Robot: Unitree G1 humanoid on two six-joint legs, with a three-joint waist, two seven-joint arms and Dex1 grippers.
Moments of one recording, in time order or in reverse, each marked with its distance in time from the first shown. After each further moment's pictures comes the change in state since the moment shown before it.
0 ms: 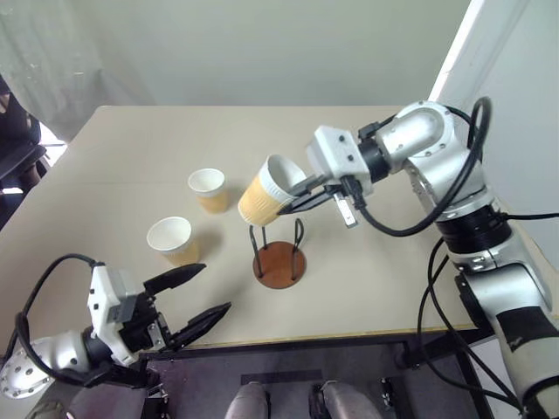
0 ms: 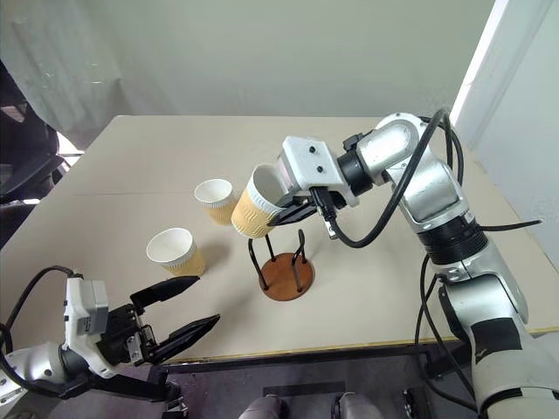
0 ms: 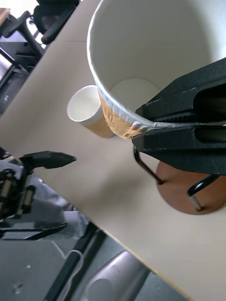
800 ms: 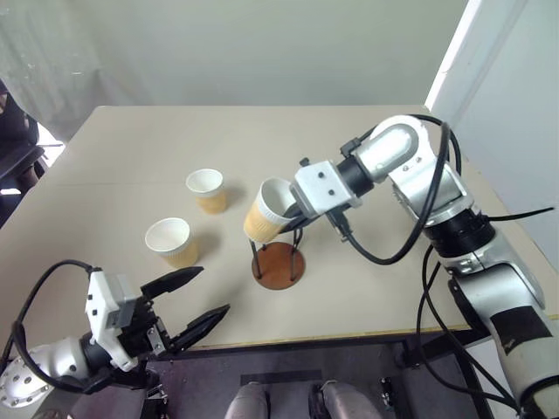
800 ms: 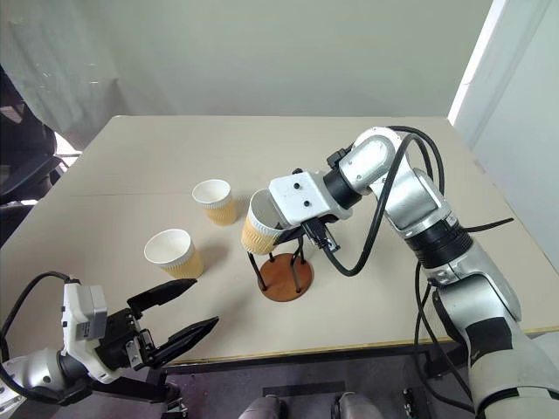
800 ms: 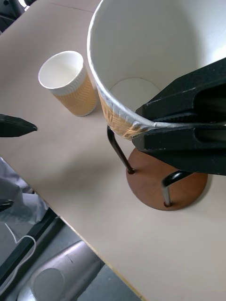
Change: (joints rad) left arm 0.033 -0.004 0.000 -0.013 0.002 -0.025 0.034; right arm 0.002 0.027 0.091 0.046 -0.140 -0.157 0.054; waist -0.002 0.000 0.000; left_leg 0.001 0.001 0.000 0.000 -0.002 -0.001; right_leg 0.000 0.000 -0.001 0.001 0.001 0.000
